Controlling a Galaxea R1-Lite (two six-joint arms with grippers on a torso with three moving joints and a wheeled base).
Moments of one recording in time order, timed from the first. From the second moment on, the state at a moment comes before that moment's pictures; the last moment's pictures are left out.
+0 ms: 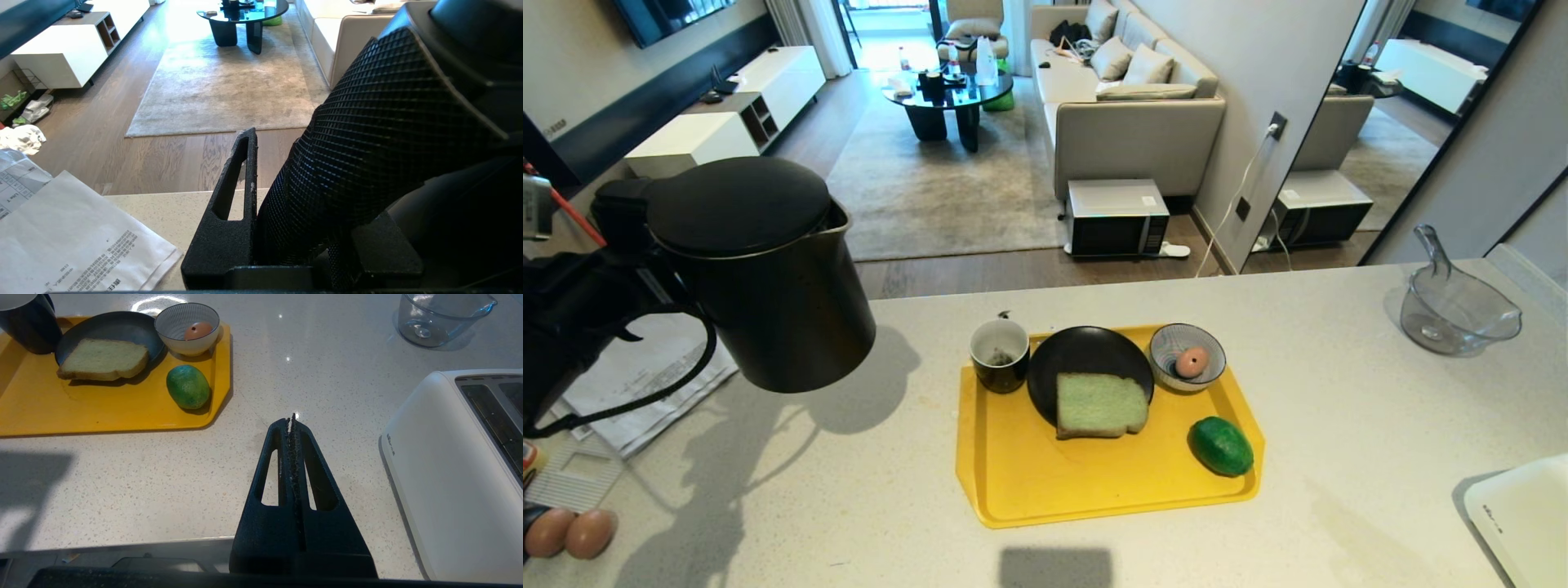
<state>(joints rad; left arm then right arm) 0.17 1.55 -0.60 -1.22 -0.16 -0.03 0.00 0.00 0.00 0.00 -0.02 0.02</state>
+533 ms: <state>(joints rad) 0.18 1.54 -0.60 -1.22 -0.16 -0.02 0.00 0.00 0.00 0.00 -0.02 0.02</state>
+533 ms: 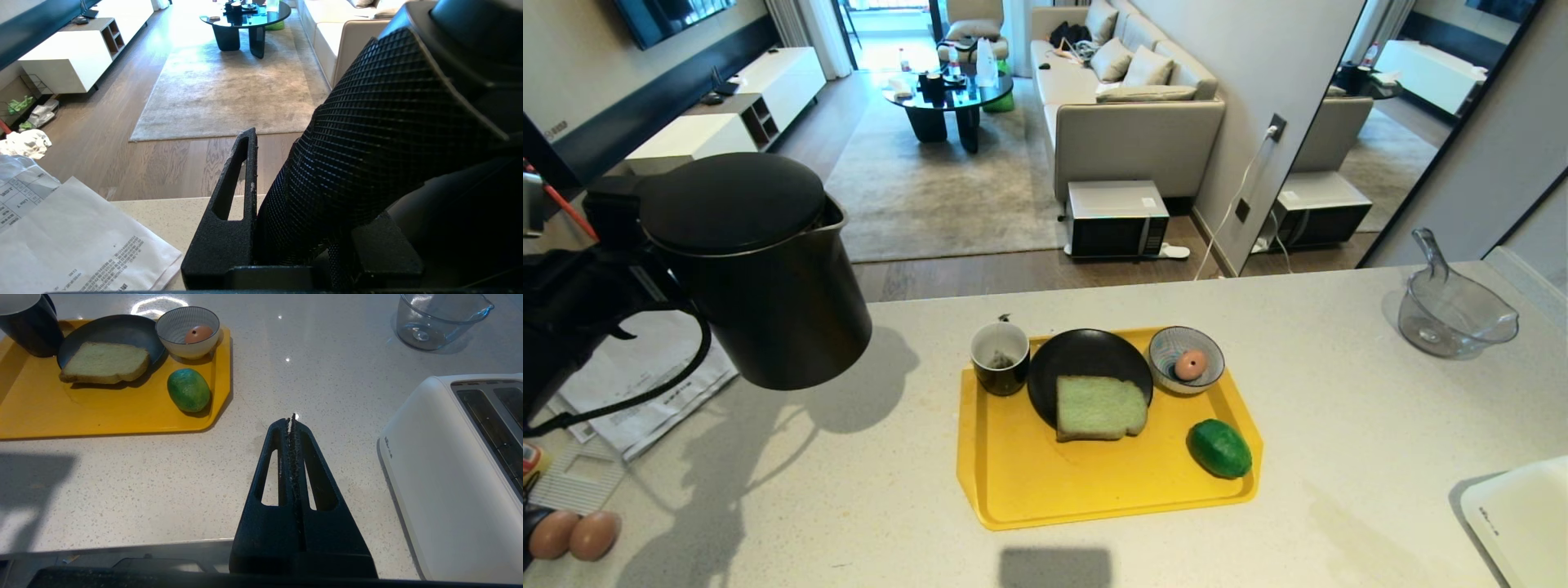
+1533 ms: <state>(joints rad) 0.19 1.53 -0.62 -1.22 -0.17 -0.02 0.00 0.00 0.00 0.00 -0.02 0.02</state>
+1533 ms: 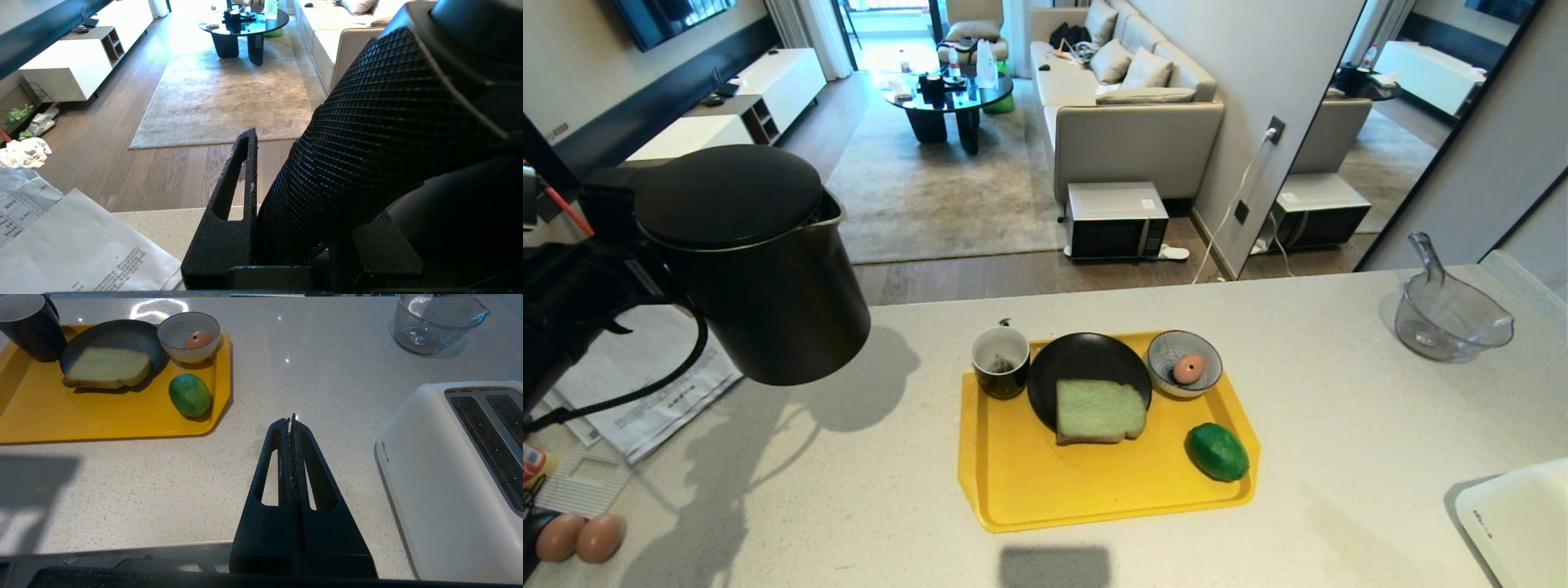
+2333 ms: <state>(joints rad) 0.18 1.52 -0.63 -1.22 -0.18 -0.03 0.00 0.00 0.00 0.00 -0.02 0.02</state>
